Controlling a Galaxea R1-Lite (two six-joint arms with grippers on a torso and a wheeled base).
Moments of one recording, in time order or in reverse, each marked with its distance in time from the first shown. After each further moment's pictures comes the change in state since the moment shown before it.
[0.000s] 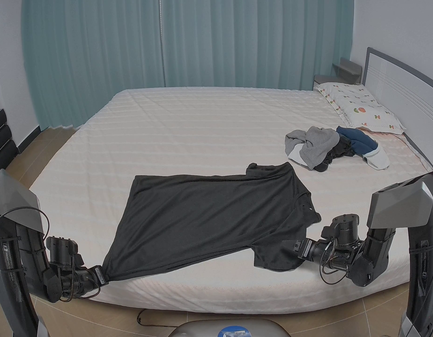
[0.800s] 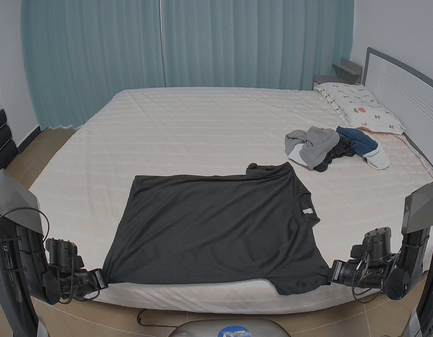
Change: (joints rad) left arm 0.000 0.000 0.027 -0.012 0.007 0.055; right arm -0.075 -0.210 0.391 -0.008 0.024 -0.059
